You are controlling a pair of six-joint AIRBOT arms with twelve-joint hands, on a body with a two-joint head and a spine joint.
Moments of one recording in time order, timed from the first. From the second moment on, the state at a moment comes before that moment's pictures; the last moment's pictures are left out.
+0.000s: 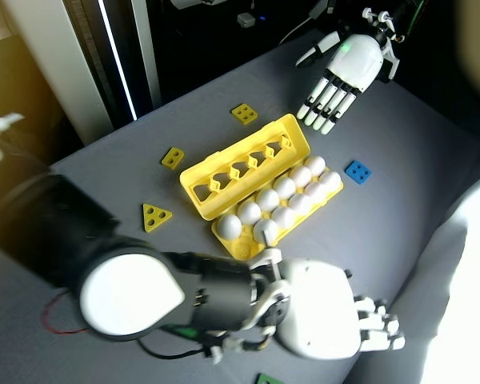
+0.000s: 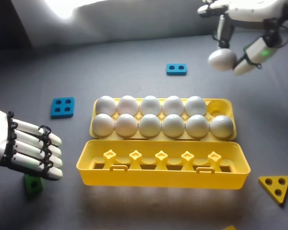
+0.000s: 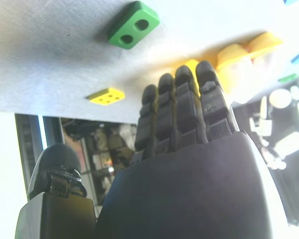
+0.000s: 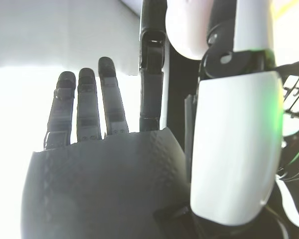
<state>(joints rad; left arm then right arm) 0.53 -0.91 1.16 1.46 -1.12 -0.13 -0.11 -1.32 1.78 -1.10 0.42 -0.02</state>
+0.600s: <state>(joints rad) 0.53 -0.91 1.16 1.46 -1.12 -0.13 -0.21 -1.21 1.58 -0.93 0.34 0.06</state>
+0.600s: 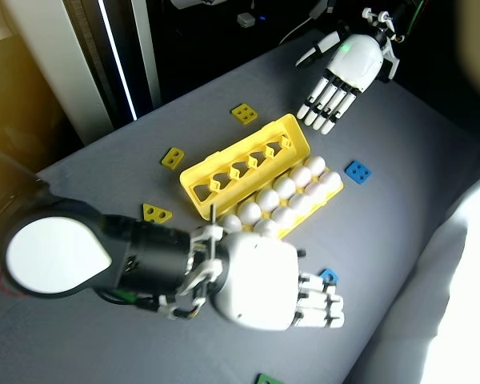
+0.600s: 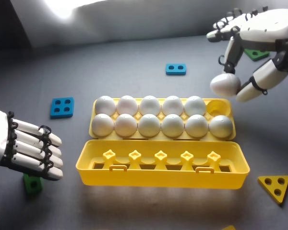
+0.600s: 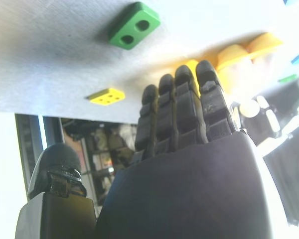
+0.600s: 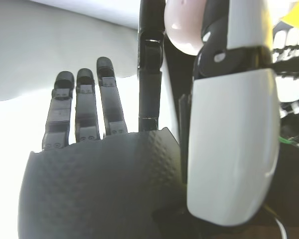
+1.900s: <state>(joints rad) 0.53 -0.91 1.16 1.46 -1.12 -0.13 -0.22 -1.19 1.53 -0.92 0.34 0.06</state>
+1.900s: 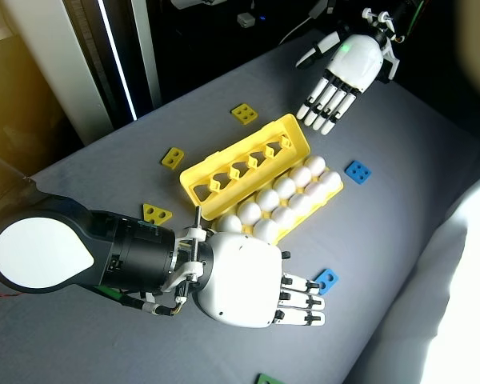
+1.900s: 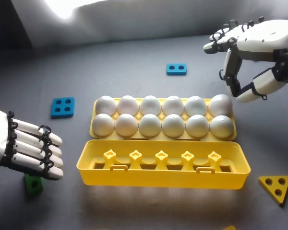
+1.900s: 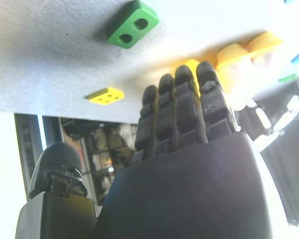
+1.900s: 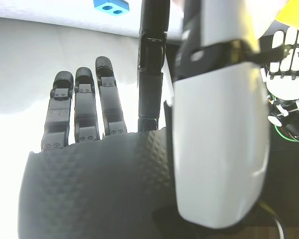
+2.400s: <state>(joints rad) 0.55 -0.91 1.14 1.47 -1.12 -0.13 -0.20 -1.15 1.52 -0.98 0.37 0.03</state>
